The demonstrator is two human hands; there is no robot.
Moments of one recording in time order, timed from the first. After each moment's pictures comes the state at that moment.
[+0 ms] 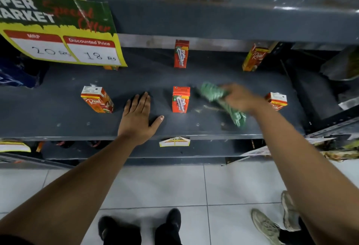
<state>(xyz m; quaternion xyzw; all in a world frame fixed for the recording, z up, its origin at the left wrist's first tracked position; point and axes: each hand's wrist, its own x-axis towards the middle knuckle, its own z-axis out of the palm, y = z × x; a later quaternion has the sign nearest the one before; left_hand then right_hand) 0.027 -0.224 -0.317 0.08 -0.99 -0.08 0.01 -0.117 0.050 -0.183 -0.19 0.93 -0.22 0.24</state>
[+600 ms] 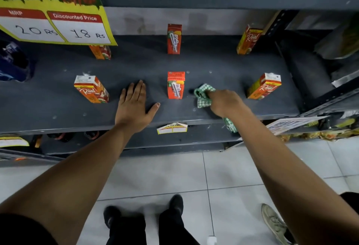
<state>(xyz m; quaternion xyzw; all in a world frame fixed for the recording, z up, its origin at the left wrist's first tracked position) 0.030 -0.224 -0.317 0.08 -0.99 -0.07 0.01 -0.069 0.039 -0.225 -0.20 0.95 0.05 0.22</state>
